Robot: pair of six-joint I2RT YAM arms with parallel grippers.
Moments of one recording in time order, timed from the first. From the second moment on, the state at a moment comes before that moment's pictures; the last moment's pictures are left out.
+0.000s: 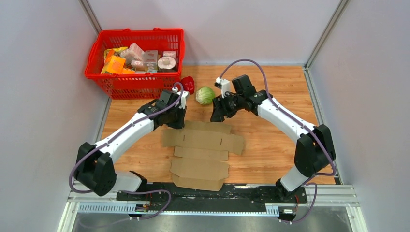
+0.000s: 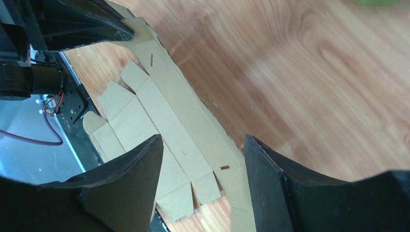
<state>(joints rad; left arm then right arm) -0.51 1.37 1.03 -0.61 0.10 -0.20 0.53 1.60 1.28 -0.52 -0.56 0.08</state>
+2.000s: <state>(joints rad) -0.52 1.32 0.81 -0.08 0.20 -0.62 0.67 1.77 1.29 -0.31 -0.65 -0.01</state>
